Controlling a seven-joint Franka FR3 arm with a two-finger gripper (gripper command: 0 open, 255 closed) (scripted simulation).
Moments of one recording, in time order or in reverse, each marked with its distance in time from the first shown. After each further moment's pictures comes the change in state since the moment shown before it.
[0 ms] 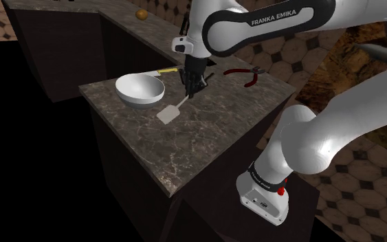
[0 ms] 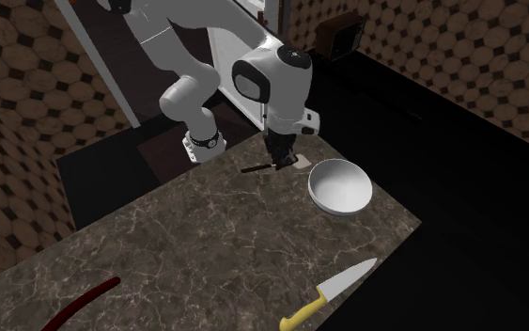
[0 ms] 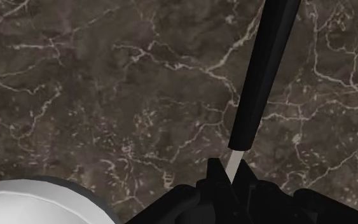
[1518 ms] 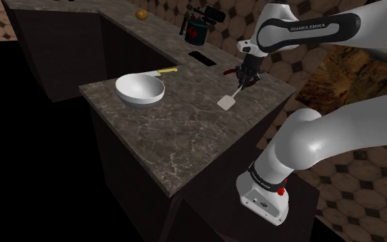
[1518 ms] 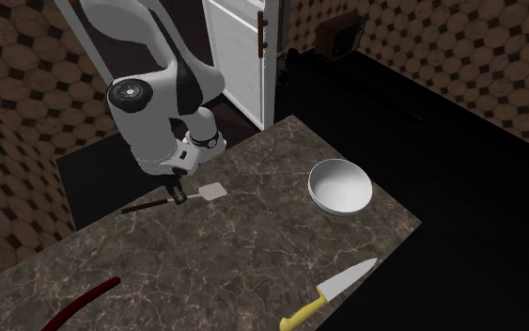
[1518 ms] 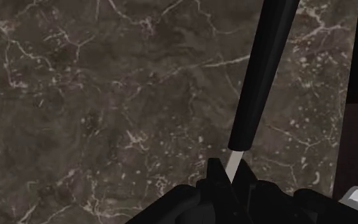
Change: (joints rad) arm -0.318 -0.198 -0.438 -0.059 -0.305 -0.045 -0.544
